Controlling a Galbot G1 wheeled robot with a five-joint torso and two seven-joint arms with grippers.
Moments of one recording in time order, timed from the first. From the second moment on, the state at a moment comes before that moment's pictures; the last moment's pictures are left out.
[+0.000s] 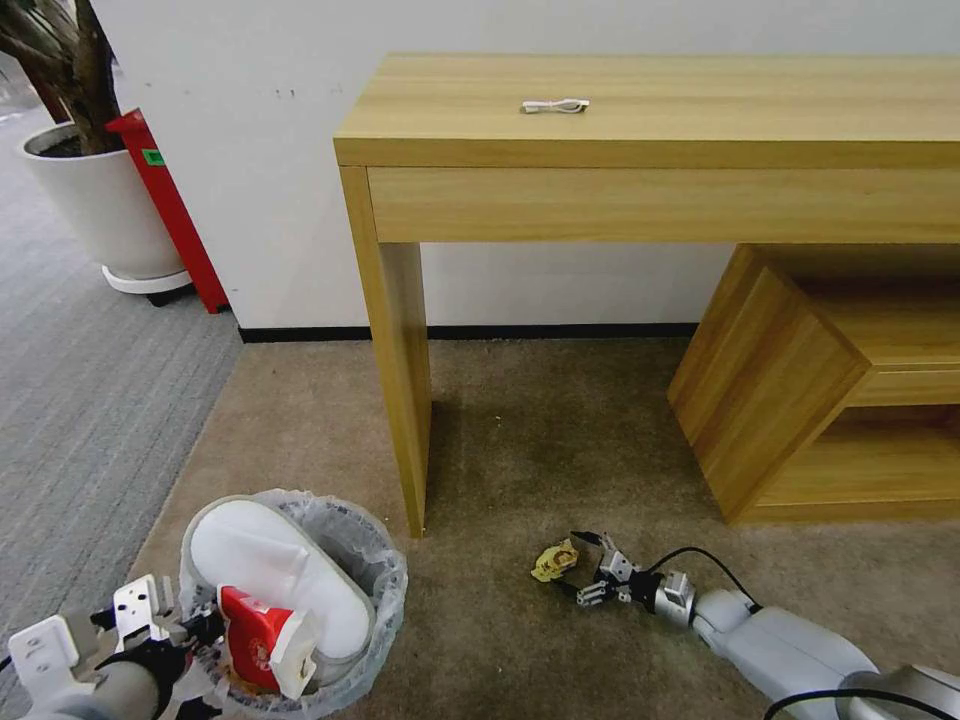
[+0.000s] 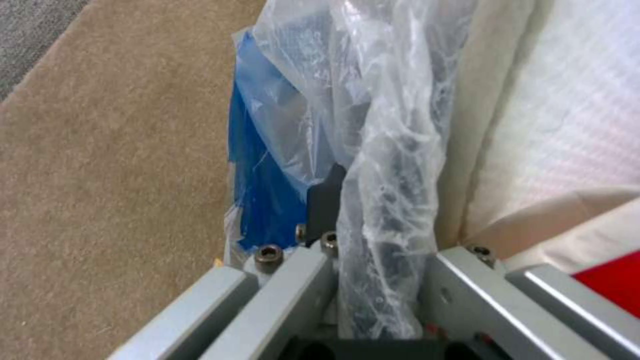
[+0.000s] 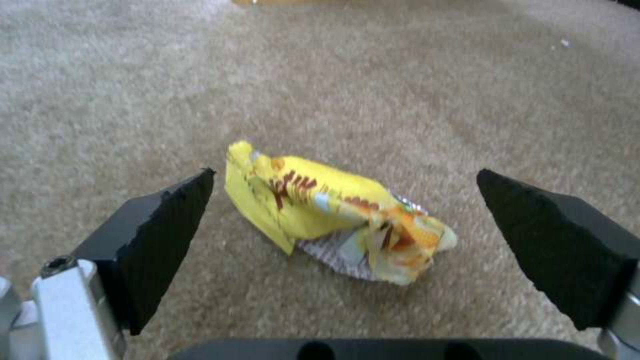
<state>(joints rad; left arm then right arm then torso) 1.96 -1.10 -0.92 -2.50 -1.30 0.63 -0.72 -0.62 1.03 -0.70 0.58 0.68 0.81 -0.54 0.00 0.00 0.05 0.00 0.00</state>
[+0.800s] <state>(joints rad) 1.98 -1.11 -0.93 -2.50 -1.30 0.63 -0.72 -0.61 1.10 -0.71 0.50 0.65 0.81 -0.51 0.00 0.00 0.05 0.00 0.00</state>
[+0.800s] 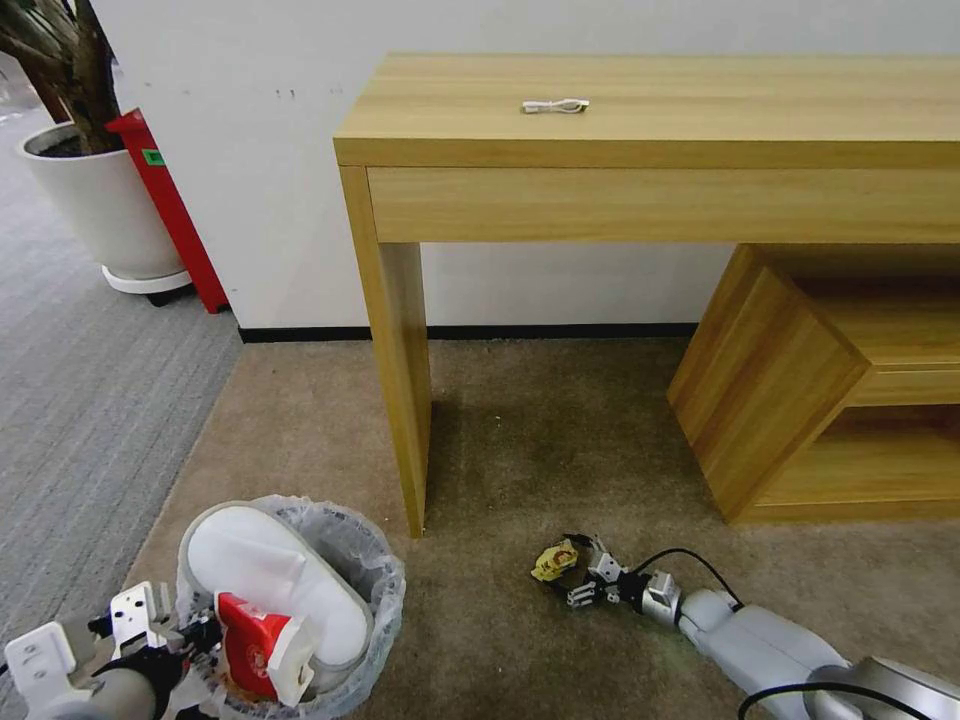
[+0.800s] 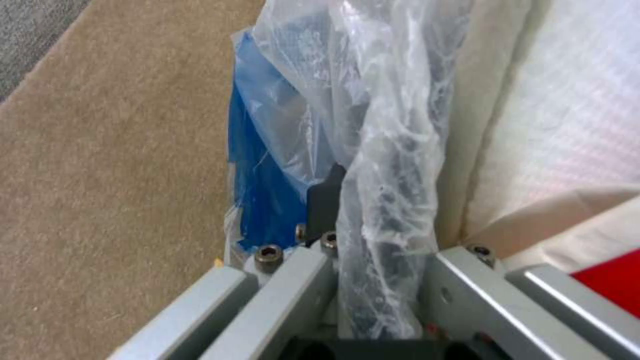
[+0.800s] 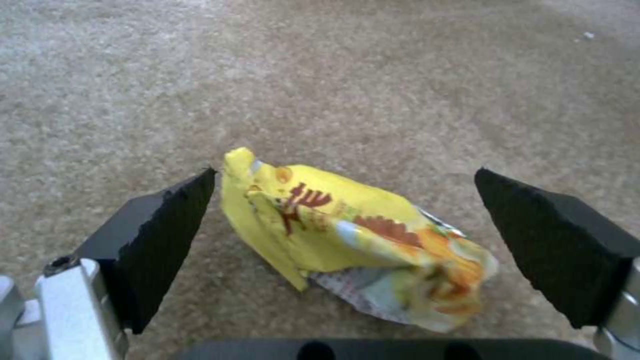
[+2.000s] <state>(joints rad) 1.98 -1.12 -0.92 -2.50 -1.28 0.64 -0.72 -0.62 1.07 -0.68 0.53 0.61 0.81 -0.50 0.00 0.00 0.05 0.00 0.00</state>
